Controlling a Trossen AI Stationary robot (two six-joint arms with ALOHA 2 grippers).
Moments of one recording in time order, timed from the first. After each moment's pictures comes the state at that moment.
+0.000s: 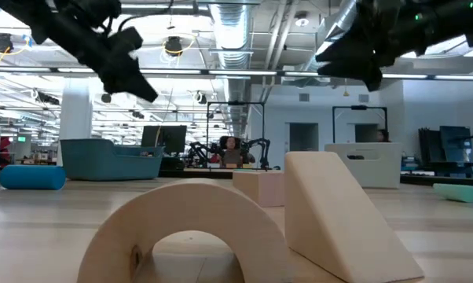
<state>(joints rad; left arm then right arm) 0.43 0.82 0.52 -0.21 -0.06 -0.01 0.17 1.01 0.43 0.34 0.44 0.39</state>
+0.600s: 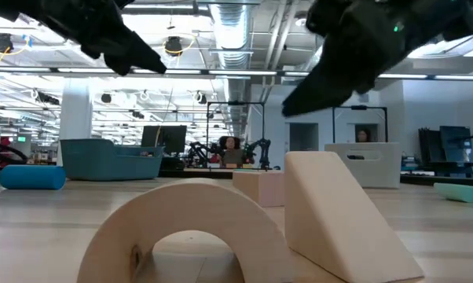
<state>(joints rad) -0.30 1.04 0.52 0.06 -0.38 -0.14 0.35 1.58 0.75 0.22 0.42 0.28</state>
